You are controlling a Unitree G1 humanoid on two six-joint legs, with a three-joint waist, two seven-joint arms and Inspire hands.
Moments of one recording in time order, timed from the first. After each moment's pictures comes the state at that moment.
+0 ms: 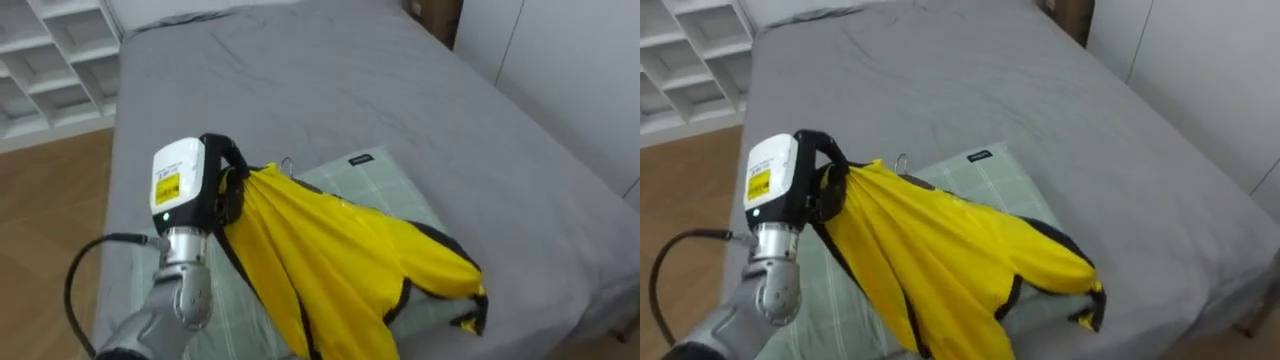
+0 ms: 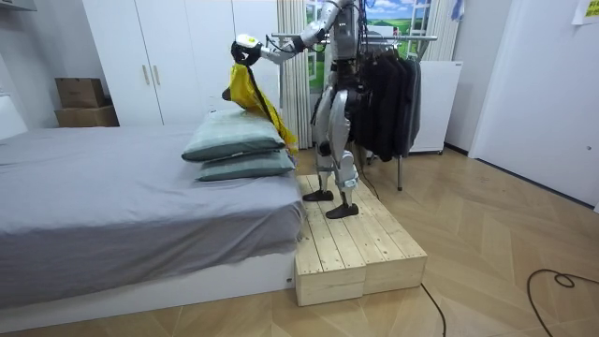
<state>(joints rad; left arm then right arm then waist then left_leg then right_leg) -0.58 0.31 -0.30 0.89 0.65 -0.25 0.77 -0.09 -0.28 0.28 1.32 0.28 -0.11 -0.15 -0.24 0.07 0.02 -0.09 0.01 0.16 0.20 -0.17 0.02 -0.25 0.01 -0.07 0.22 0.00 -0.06</state>
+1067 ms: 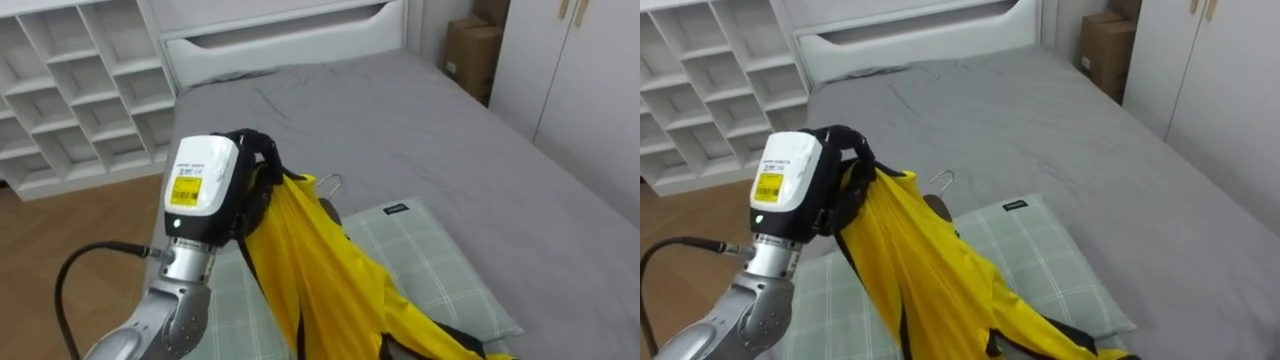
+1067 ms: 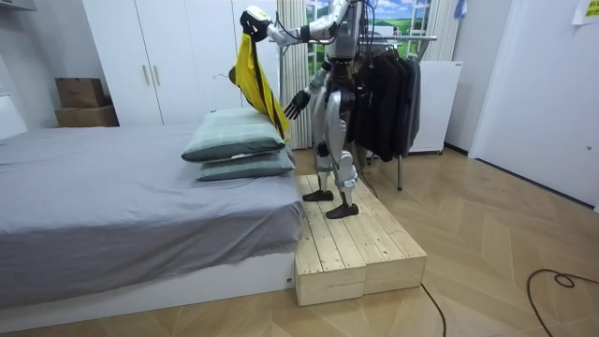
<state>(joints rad) -0.39 0.40 -0.36 0.41 0.81 -0.28 0.73 -0.08 -0.28 0.20 1.04 0.23 -0.11 -0.13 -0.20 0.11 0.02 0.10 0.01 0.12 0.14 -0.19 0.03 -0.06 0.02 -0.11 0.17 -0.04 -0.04</state>
